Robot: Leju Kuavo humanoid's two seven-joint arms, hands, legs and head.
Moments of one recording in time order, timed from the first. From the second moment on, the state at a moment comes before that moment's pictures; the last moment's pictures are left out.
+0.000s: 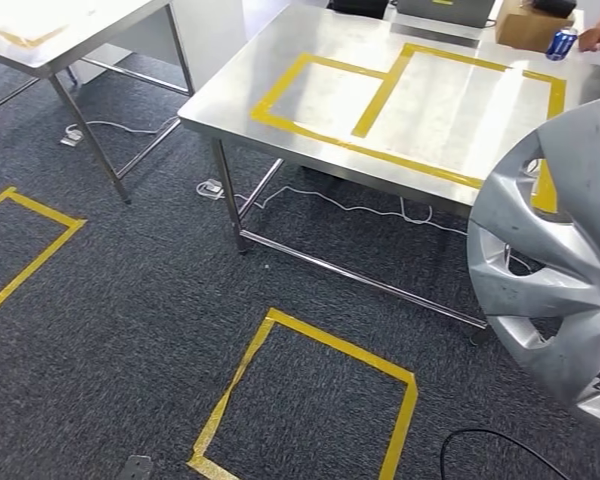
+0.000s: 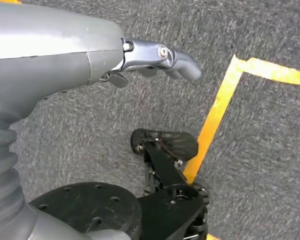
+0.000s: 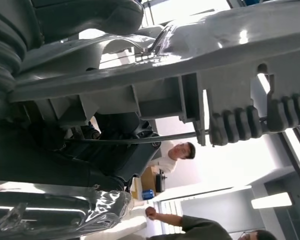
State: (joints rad) left arm -0.03 -0.18 1.31 -0.20 -1.14 -0.05 -0.33; right arm 0.32 0.20 -0.64 -2.01 -0.59 0.41 -0.32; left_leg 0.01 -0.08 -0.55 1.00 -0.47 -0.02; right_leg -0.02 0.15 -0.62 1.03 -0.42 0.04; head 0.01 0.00
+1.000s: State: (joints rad) left arm -0.03 -0.19 1.30 -0.20 -1.16 -0.08 -0.33; right arm 0.30 0.24 -0.68 -2.02 -0.60 0.35 -0.26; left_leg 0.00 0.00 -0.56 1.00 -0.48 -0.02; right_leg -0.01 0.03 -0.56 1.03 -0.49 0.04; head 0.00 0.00
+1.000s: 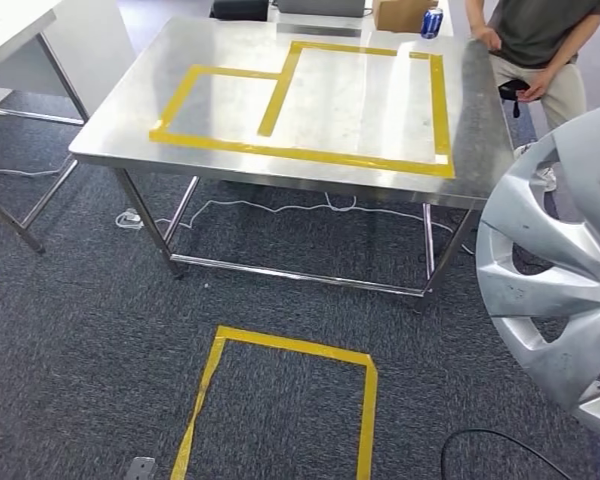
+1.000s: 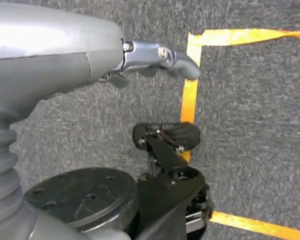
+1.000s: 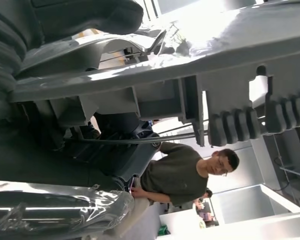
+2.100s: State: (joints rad) left arm -0.03 -0.19 1.31 -0.20 -1.13 -0.11 -0.28; right arm 0.31 0.24 -0.67 -2.03 -0.57 0.35 -0.28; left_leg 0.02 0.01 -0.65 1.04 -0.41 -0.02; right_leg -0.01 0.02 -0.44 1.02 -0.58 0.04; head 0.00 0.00
